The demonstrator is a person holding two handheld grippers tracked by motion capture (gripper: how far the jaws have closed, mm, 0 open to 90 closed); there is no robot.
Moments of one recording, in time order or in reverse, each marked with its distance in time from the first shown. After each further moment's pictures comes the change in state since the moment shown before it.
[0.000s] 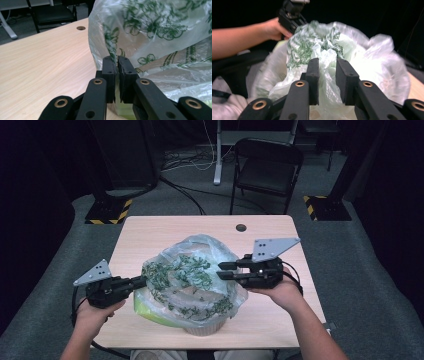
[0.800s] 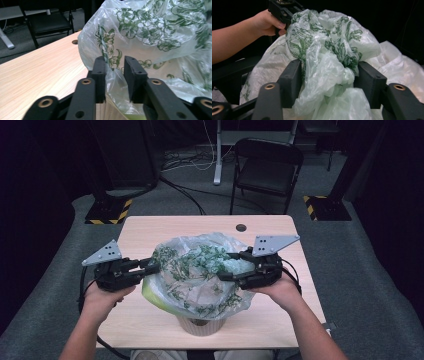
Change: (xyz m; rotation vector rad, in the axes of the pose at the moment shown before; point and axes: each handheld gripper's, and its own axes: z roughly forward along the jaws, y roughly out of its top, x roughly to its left) left arm -0.018 0.062 0.009 -0.015 -0.015 0.051; right arm -0.008 -0.003 -0.001 -0.037 -0.039 0.068
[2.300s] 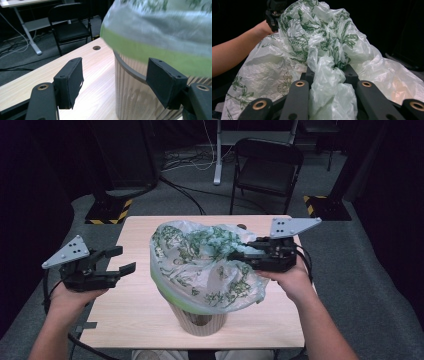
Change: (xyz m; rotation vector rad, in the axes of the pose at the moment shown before) left arm 0.006 0.013 -0.057 -0.044 0.146 0.036; right arm -0.010 0.030 -0.025 -0.065 0.015 0.043
